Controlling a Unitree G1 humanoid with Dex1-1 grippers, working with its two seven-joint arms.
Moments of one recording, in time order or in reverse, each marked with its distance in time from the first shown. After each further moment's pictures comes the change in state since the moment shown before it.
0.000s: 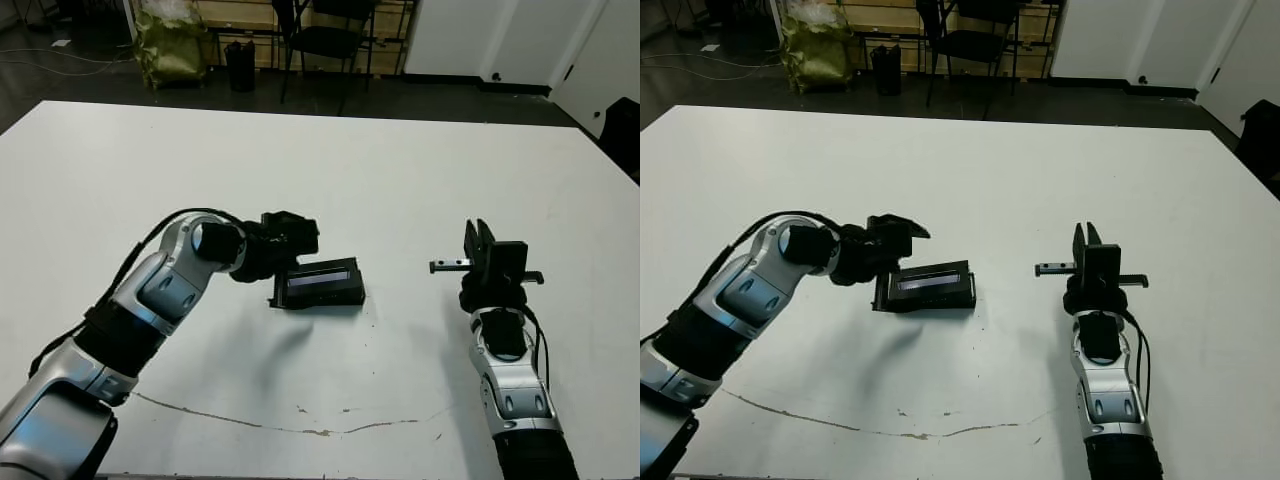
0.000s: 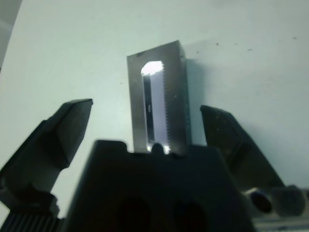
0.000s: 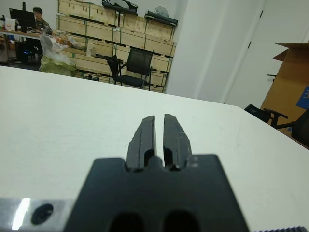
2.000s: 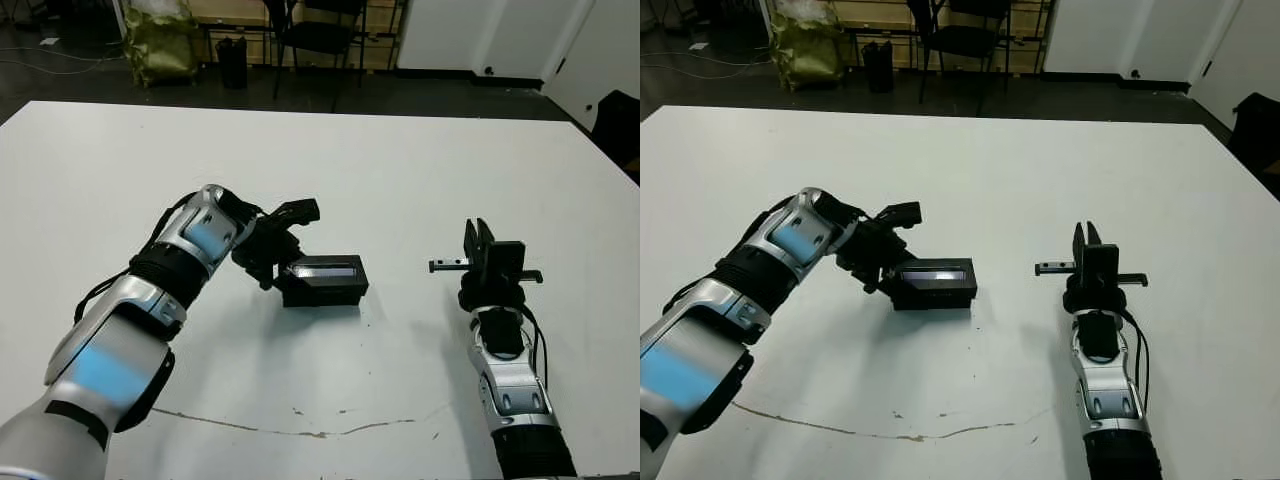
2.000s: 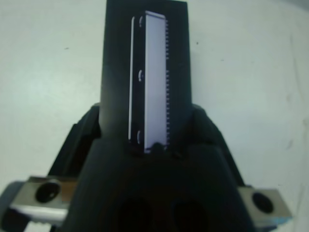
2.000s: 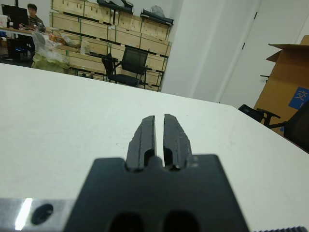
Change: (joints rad) left arm -0.283 -0.165 -0.032 0.593 -0.044 0.122 -0.312; right arm -0.018 -0.002 -0.005 0.052 -0.019 -0.044 -0.015
